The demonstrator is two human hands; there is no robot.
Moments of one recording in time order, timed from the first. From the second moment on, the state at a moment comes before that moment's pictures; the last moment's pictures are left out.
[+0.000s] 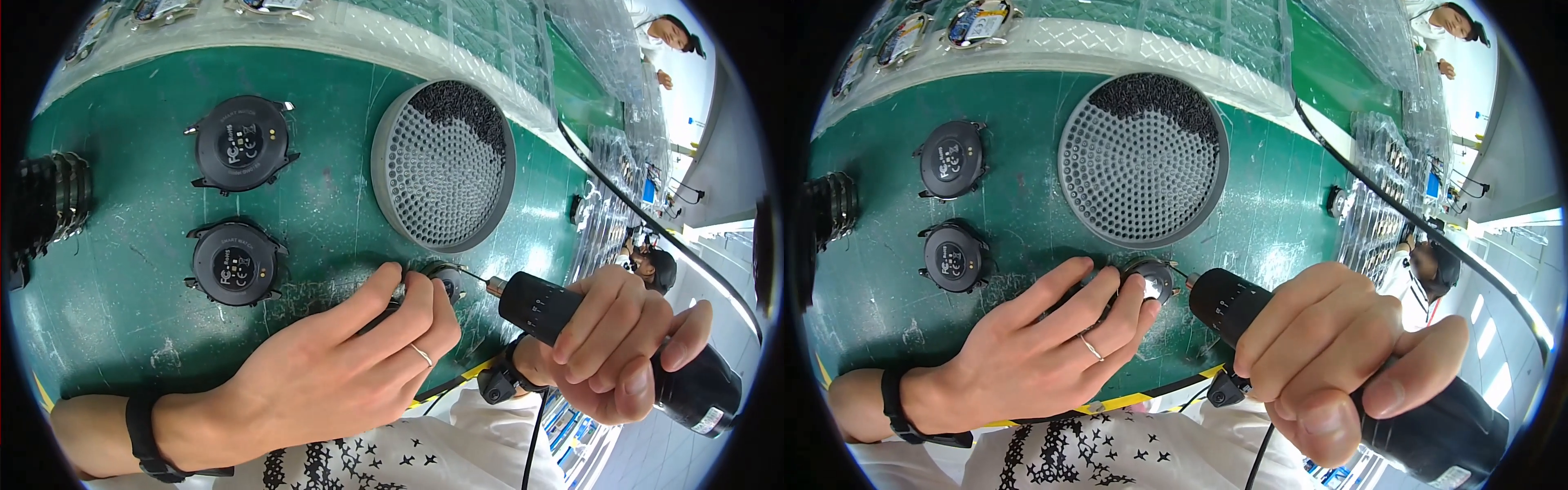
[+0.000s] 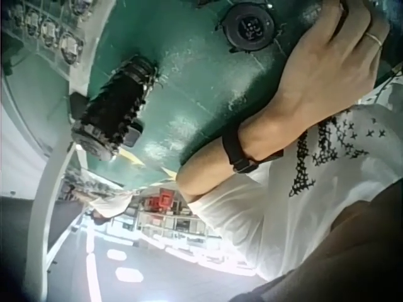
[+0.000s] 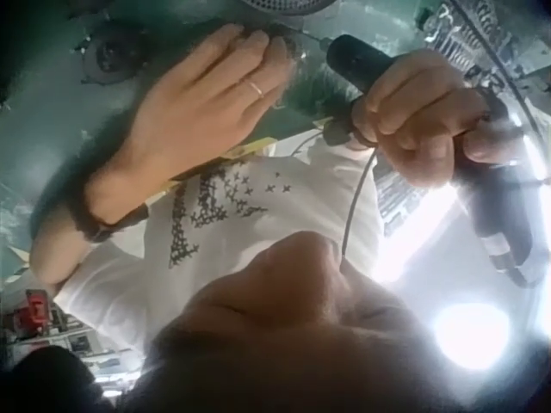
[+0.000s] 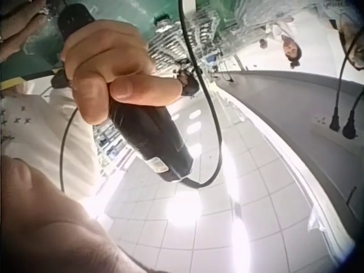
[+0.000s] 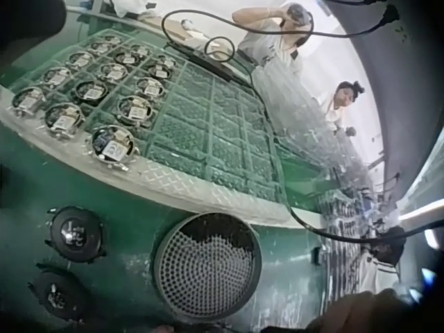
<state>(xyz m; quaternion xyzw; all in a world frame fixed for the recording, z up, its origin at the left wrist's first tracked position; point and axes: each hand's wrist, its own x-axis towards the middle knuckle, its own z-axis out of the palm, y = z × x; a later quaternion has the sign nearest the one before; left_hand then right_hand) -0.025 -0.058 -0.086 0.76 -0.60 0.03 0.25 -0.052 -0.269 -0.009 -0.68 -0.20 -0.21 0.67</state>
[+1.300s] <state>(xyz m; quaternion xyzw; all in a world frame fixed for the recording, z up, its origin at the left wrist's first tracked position) -0.034 -0.068 -0.098 0.77 -0.53 0.01 0.36 -0.063 -0.272 -0.013 -0.67 -0.12 -0.21 0.70</state>
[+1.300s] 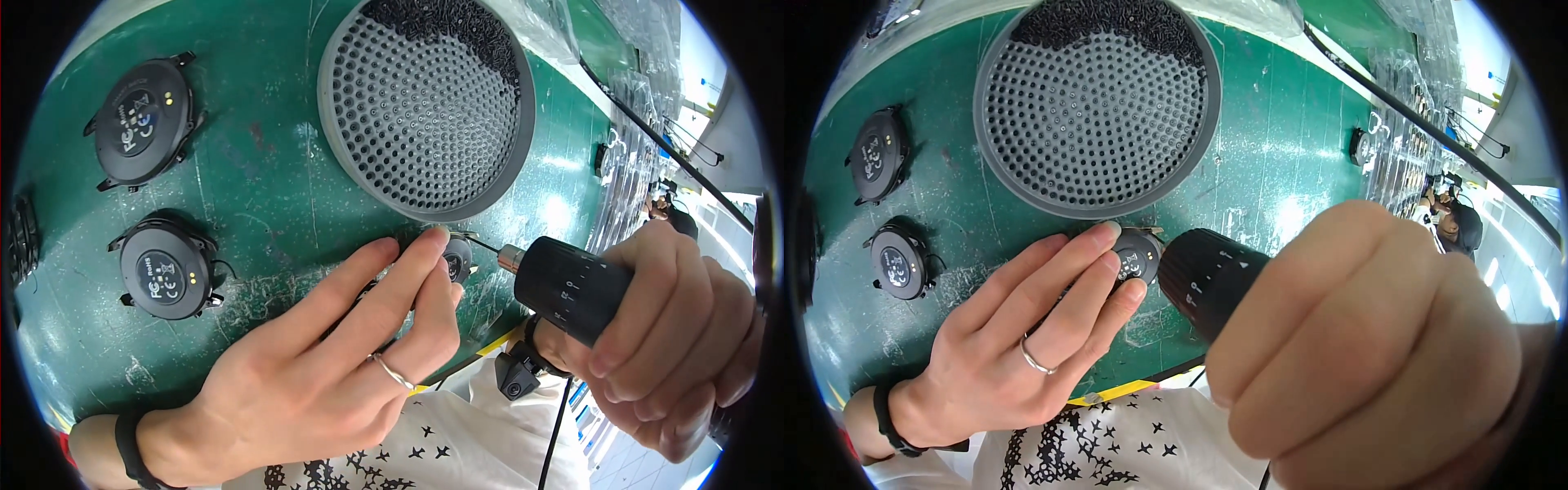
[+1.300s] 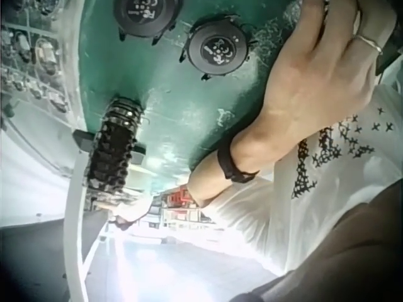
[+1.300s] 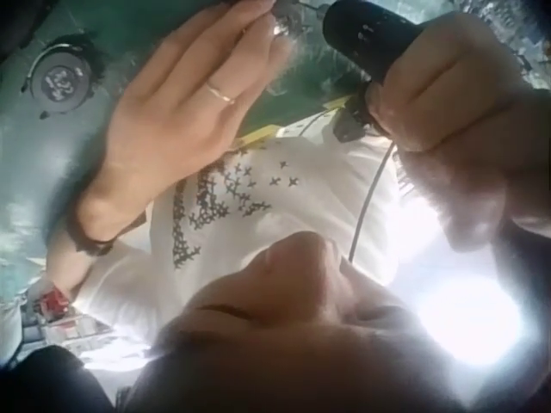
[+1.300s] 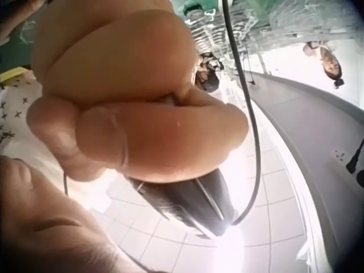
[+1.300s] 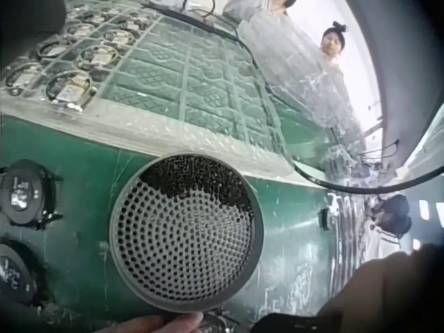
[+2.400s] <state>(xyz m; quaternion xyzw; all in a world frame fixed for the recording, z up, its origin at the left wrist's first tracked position) -0.024 -0.057 -0.090 0.75 -0.59 0.00 0.28 -0.035 -0.279 -0.011 -0.68 -0.16 -0.21 0.69</state>
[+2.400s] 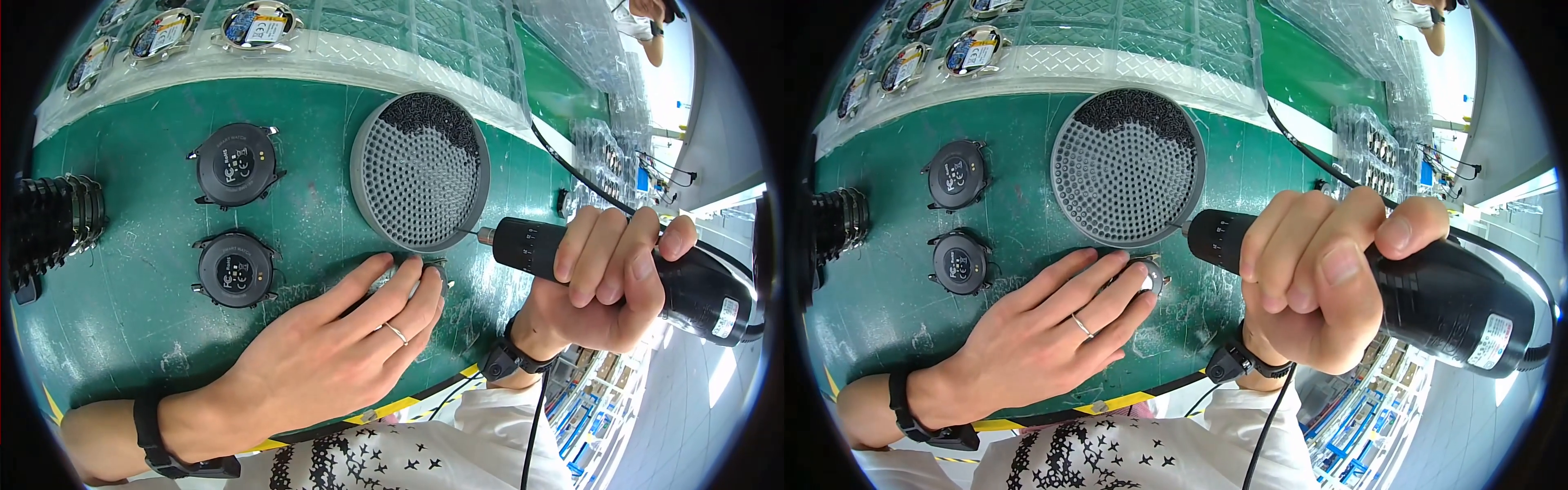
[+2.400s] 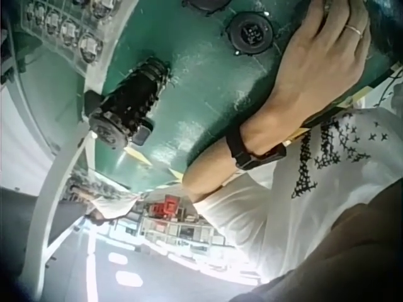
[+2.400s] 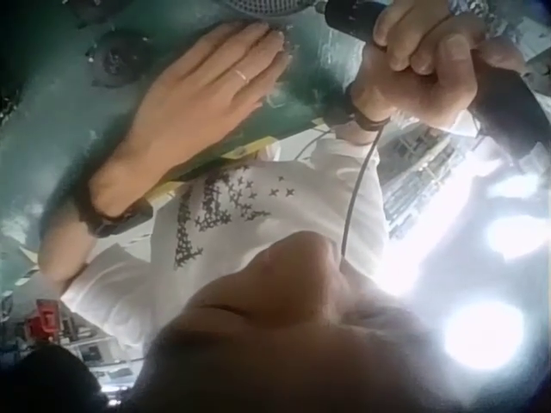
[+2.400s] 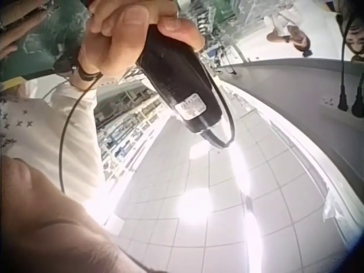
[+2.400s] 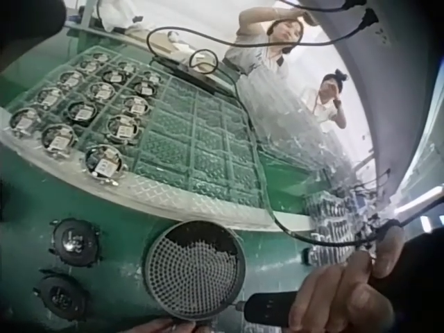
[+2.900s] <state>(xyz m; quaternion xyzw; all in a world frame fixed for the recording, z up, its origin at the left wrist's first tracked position) -0.026 -0.055 -0.089 0.77 -0.57 0.00 0.27 -0.058 -0.283 0.008 -0.59 -0.22 -0.30 0.72</state>
